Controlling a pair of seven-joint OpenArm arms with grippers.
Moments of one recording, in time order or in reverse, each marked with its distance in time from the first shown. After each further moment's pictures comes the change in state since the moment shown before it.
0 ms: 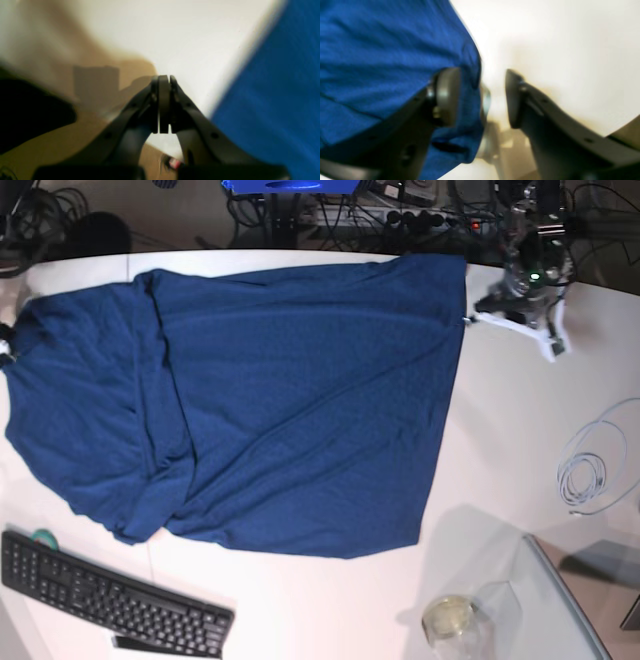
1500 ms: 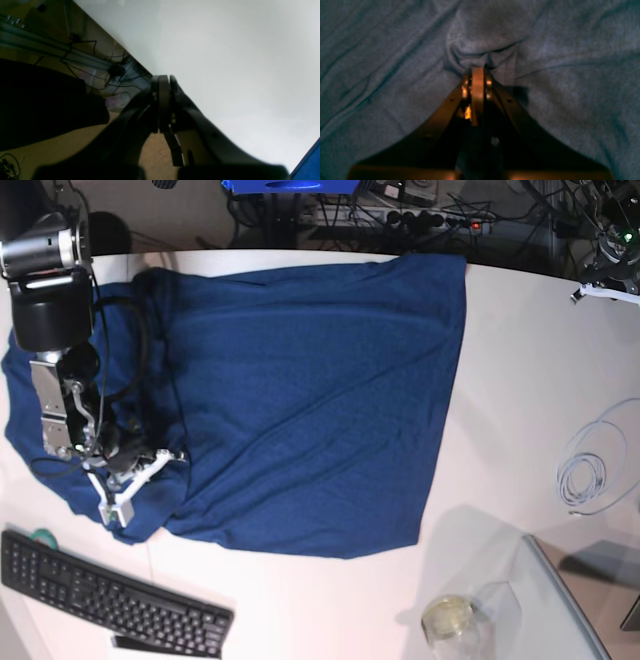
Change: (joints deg) left arm 3.5 1.9 -29.9 2.5 0.7 -17.9 0.2; right arm 29.6 -5.1 -42.1 -20.8 -0.1 0.1 0.3
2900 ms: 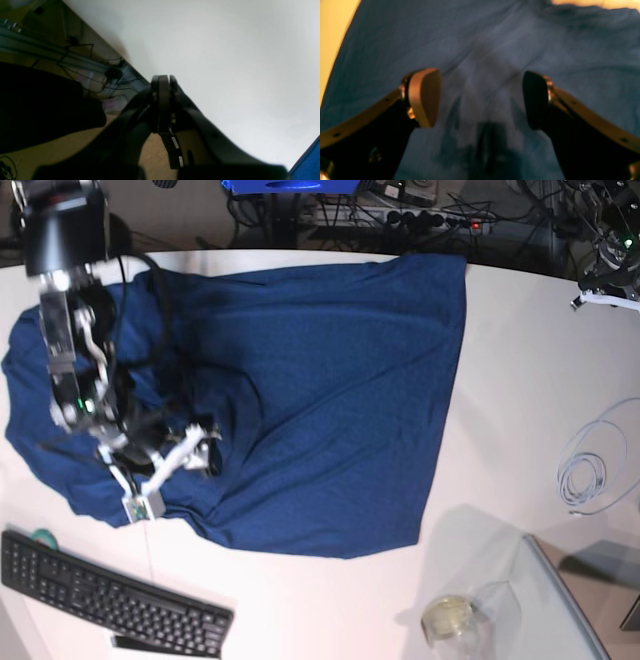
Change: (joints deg) left arm -1.4 0.0 0.2 -0.1 0.0 0.0 0.0; right arm -12.0 -2.7 -0.5 27.5 0.0 -0.1 -6.9
